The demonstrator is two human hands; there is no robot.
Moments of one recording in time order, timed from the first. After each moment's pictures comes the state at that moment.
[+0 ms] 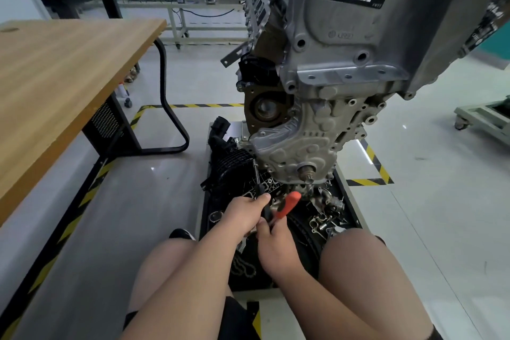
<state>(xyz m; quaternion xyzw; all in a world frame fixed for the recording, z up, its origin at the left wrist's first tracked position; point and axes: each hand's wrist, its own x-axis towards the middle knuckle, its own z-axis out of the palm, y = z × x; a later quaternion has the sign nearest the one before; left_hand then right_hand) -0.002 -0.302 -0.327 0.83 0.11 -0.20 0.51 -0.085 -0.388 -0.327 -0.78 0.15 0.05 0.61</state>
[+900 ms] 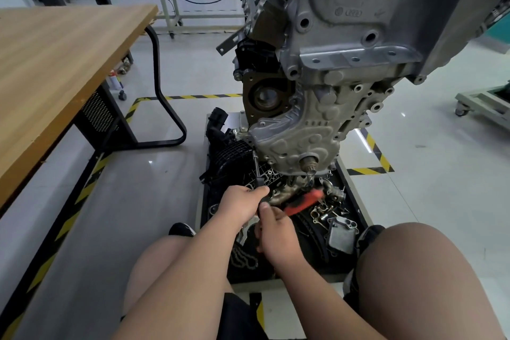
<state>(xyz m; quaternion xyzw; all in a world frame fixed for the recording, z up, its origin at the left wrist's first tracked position) 0.014 -0.299 -0.341 0.82 0.11 -0.17 0.53 -0.072 -0.386 -0.332 -0.71 0.21 0.07 0.67</state>
